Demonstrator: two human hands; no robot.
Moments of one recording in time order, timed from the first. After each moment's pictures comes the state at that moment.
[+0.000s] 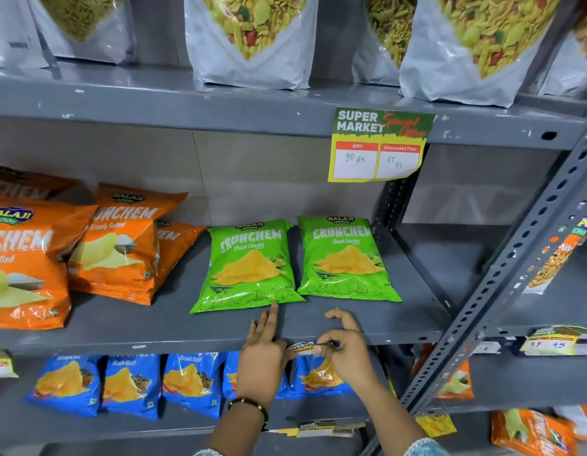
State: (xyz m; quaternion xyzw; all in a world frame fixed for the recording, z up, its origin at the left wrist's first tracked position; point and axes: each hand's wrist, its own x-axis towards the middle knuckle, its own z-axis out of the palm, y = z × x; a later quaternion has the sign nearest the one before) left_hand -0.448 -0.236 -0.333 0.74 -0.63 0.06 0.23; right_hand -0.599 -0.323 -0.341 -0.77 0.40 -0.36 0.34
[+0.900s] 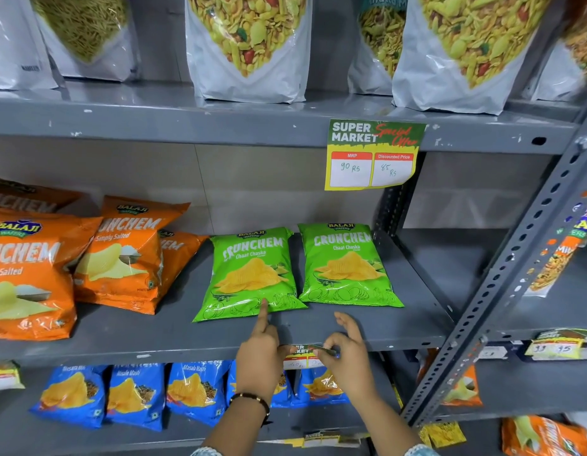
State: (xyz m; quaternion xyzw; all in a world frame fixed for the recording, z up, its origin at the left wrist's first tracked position) left_hand -0.442 -0.240 -0.313 0.81 -0.54 -0.04 0.24; right_hand -0.598 -0.322 -0.349 -0.79 0.43 -0.38 0.24
